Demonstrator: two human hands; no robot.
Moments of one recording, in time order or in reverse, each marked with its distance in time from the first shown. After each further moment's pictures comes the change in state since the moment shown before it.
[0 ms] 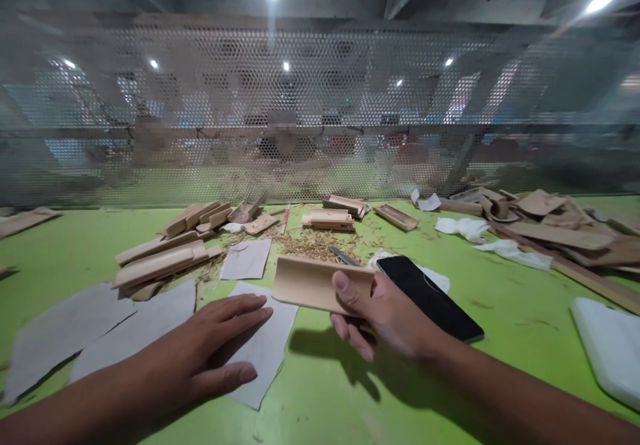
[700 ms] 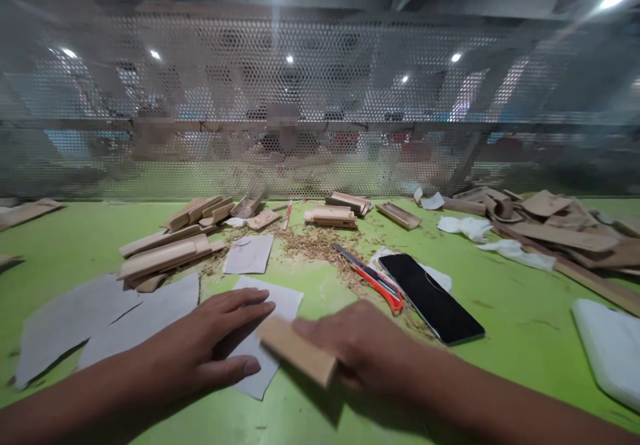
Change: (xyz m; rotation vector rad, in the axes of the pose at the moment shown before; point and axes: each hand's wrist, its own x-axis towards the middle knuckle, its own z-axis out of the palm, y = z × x) left_hand 0.003 0.001 -0.002 0.005 -0.022 -0.012; right_hand -0.001 0.010 0.013 -0.985 -0.305 -0.597
